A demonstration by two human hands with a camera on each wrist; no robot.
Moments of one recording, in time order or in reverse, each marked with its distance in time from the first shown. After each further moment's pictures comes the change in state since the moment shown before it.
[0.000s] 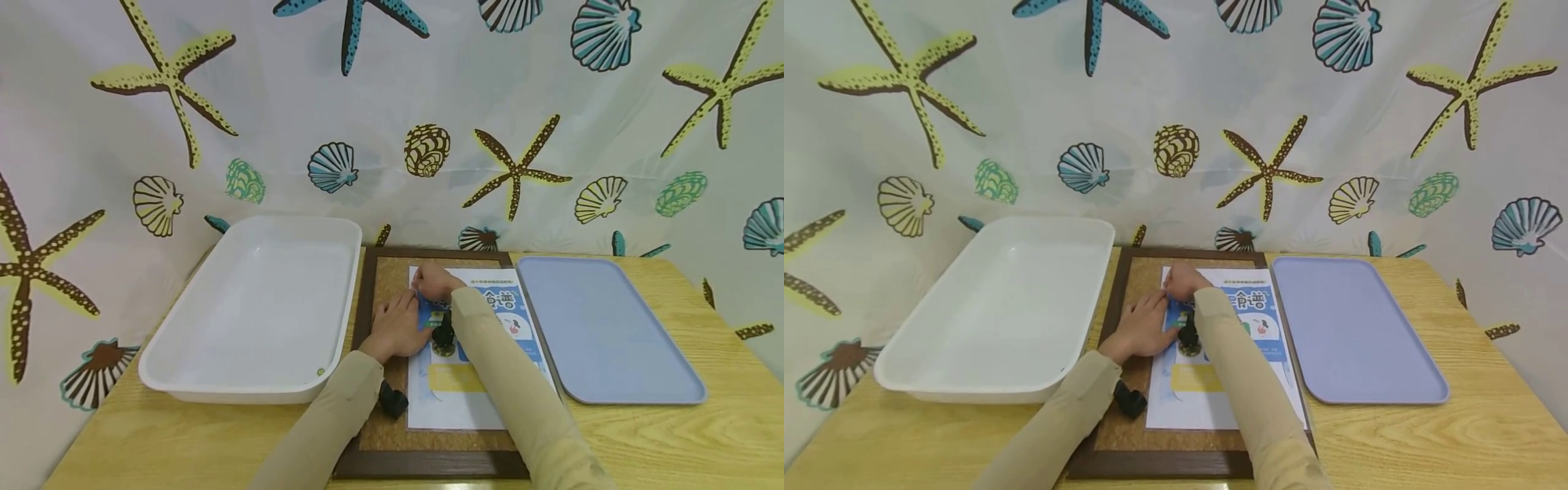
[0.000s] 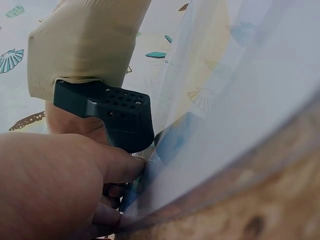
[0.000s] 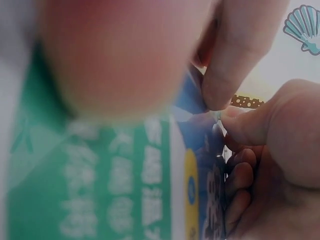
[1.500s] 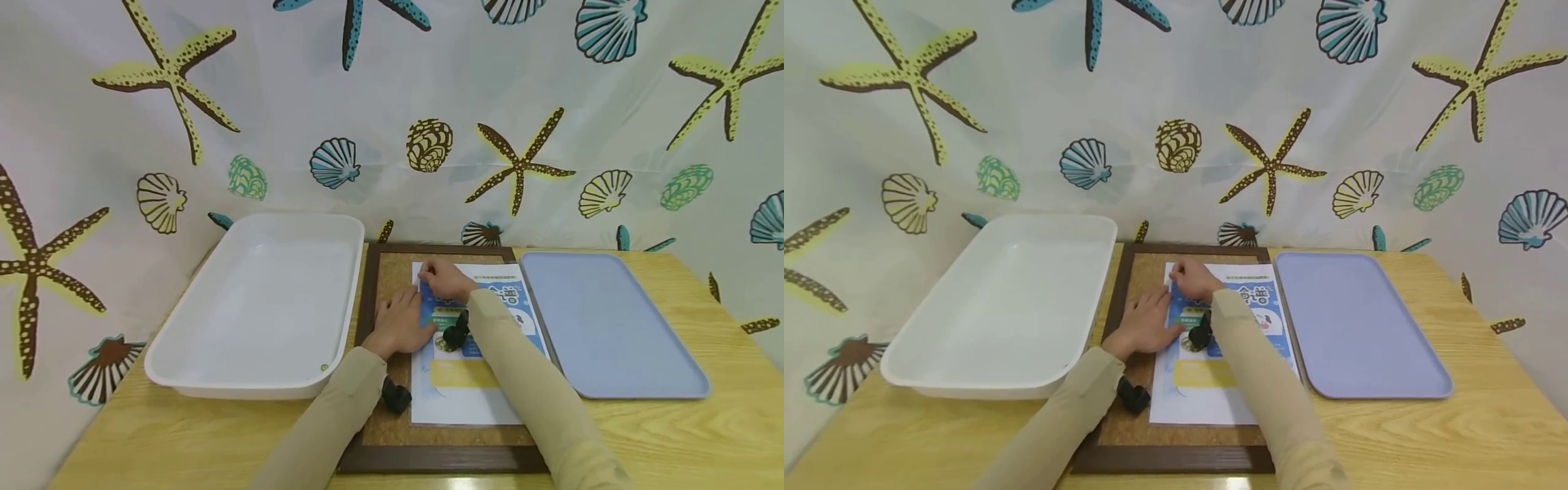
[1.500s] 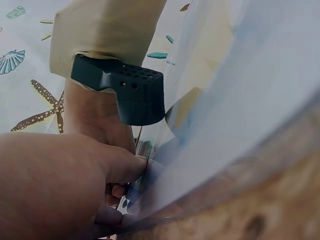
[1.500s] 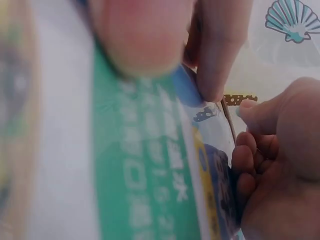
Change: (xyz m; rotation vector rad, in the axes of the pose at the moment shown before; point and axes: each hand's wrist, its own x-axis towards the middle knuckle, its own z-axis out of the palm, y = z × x) left_hand 0.001 -0.001 0.003 -0.015 -0.001 -0.008; right_hand -0.076 -0.053 -0.021 0.275 0.128 0.057
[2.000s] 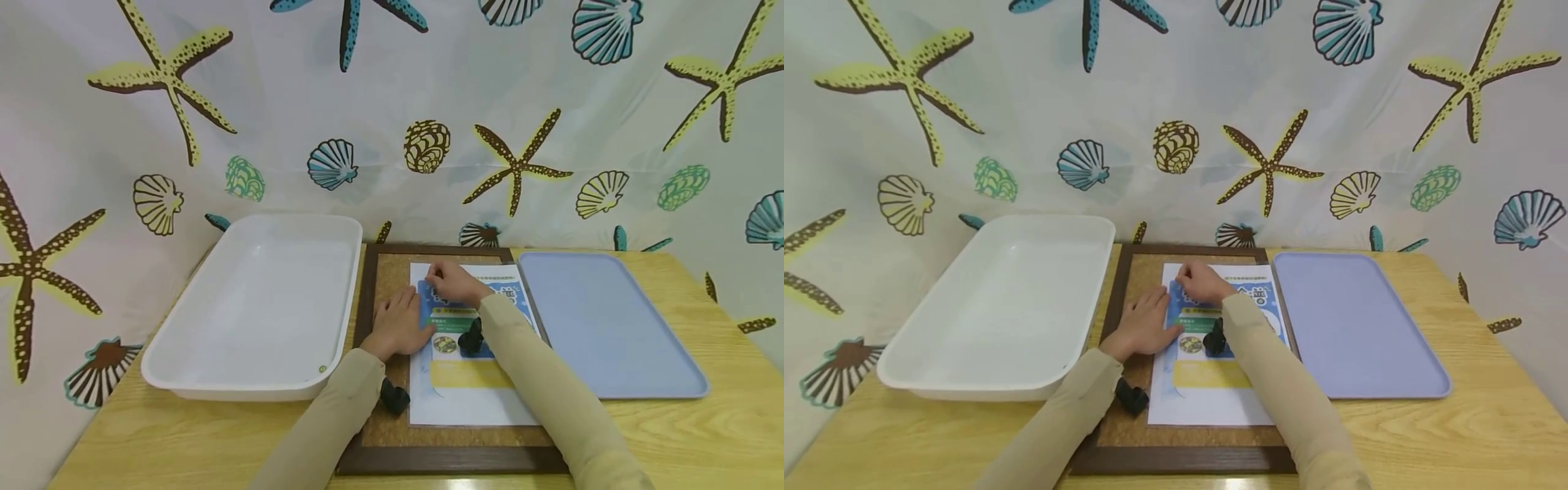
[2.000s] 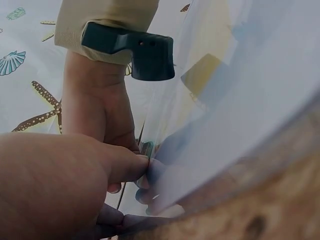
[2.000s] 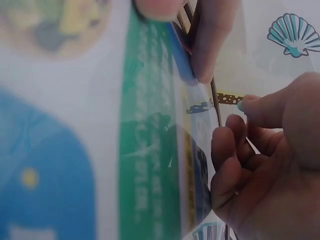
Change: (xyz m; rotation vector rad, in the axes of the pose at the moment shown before) left_hand 0.000 0.001 -0.001 0.017 -0.020 -0.006; right_hand -0.014 0.004 -0.010 -0.020 0.002 -0.020
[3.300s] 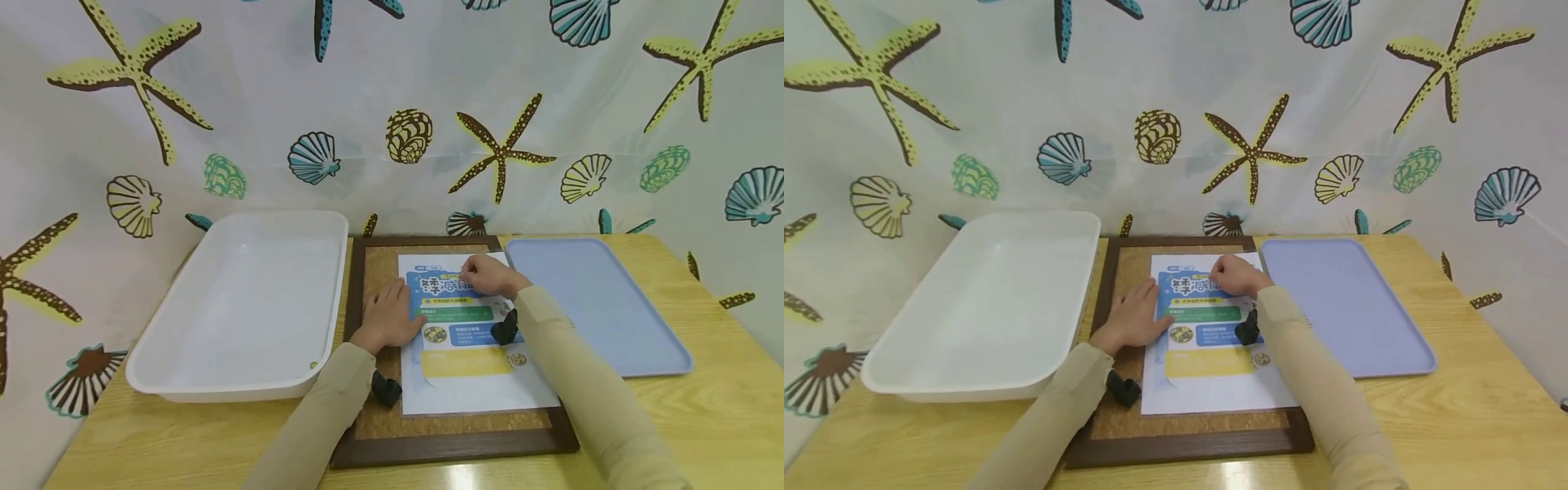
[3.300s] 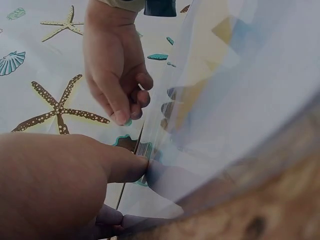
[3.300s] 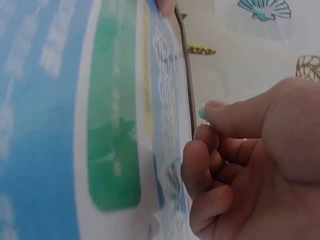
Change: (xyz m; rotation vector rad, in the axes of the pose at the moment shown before) left_hand 0.004 0.003 0.004 -0.025 0.005 -0.016; right_hand -0.046 0.034 -0.052 -0.083 -0.034 0.123
